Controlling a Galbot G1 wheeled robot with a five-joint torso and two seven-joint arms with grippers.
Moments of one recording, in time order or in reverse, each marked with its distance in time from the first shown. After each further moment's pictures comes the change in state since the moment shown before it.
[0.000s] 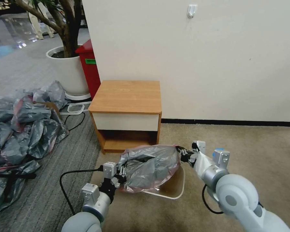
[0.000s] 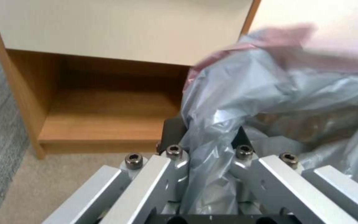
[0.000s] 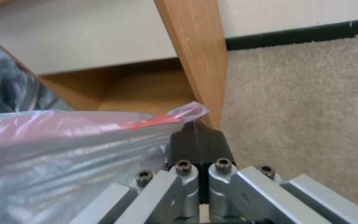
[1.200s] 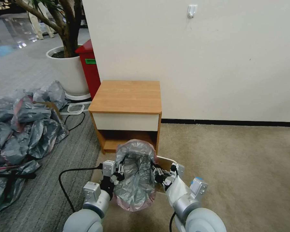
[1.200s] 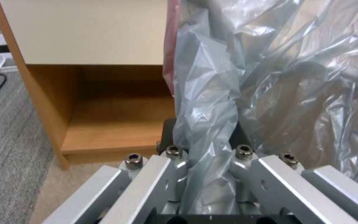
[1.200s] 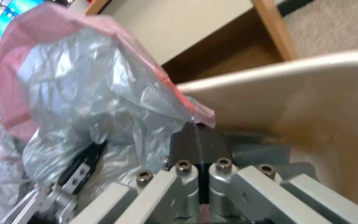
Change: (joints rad) left arm -0.047 0.046 0.052 0.051 0.071 -0.033 -0.069; right arm -0.258 0.427 -0.183 0.030 -0.274 0.257 -0.056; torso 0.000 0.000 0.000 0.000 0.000
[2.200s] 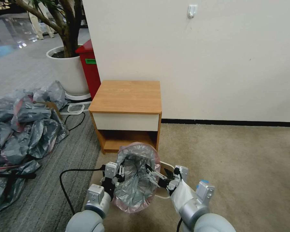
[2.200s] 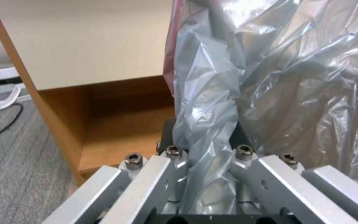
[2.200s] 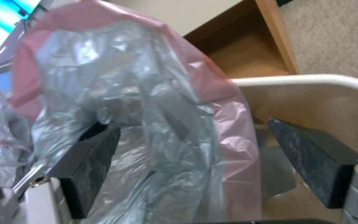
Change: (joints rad) left arm 0.003 0.019 0.006 0.027 0.133 -0.065 0.027; right arm -0.019 -0.024 -0.004 0.056 0.048 -0.085 0.062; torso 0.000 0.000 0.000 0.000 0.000
